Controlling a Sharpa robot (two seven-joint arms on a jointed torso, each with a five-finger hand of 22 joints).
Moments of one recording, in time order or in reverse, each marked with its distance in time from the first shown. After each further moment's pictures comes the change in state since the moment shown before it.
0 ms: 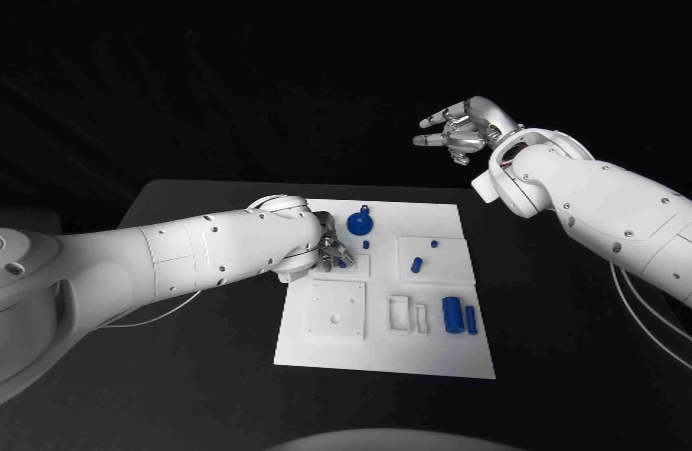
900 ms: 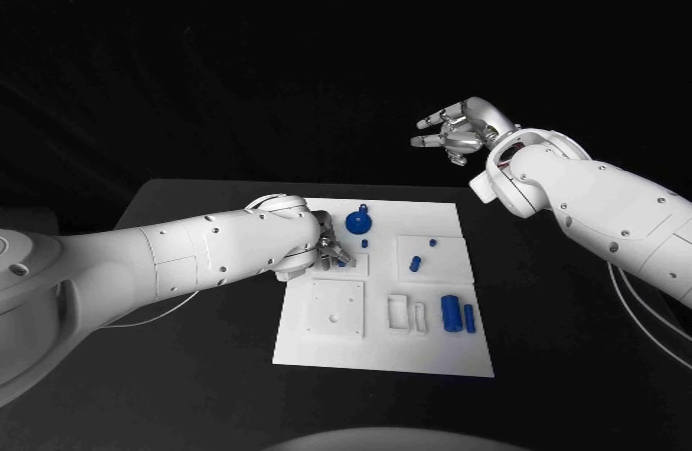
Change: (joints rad) left arm -0.005 0.010 -0.002 -0.024 -0.024 0.005 0.006; left_hand 0.058 -0.034 -0.103 0.146 -0.306 0.077 -0.070 0.015 0.046 -0.007 -0.007 -0.003 0.007 0.000 0.000 -0.016 -0.018 0.003 0.005 -0.006 -0.024 0.000; right arm -0.005 -0.002 0.000 0.004 -0.003 0.004 -0.001; right_hand 0.000 0.000 0.000 0.000 0.000 0.000 0.000 0.000 0.000 -0.004 -0.004 0.000 -0.001 -0.003 0.003 -0.004 -0.003 0.000 0.000 0.000 -0.006 0.000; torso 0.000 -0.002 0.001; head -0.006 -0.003
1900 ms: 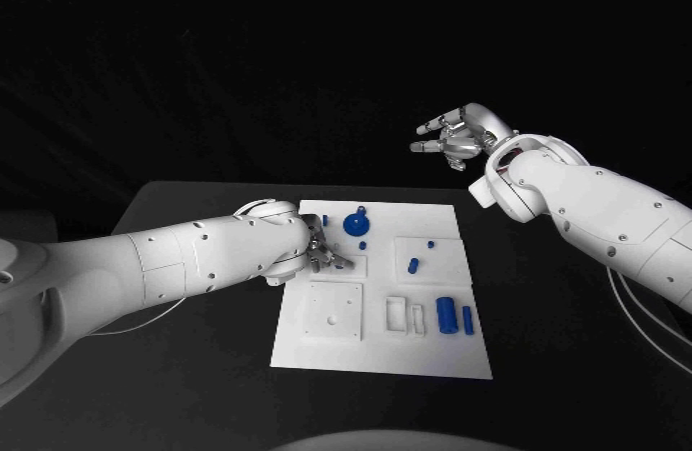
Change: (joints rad) left arm -0.008 -0.034 -0.004 0.013 -0.019 -0.027 -0.007; left_hand -0.102 -0.197 -0.027 0.252 -0.245 0.016 -0.005 0.001 0.022 0.000 0.000 0.000 -0.009 -0.001 -0.006 0.000 0.004 -0.016 0.007 -0.007 -0.004 0.000; right arm -0.009 -0.002 0.000 -0.002 -0.001 0.001 0.000; right_hand 0.000 0.000 0.000 0.000 0.000 0.000 0.000 0.000 0.000 0.000 0.000 0.000 -0.002 0.000 0.000 0.000 -0.003 0.000 0.000 0.000 -0.004 0.000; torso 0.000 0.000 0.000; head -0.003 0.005
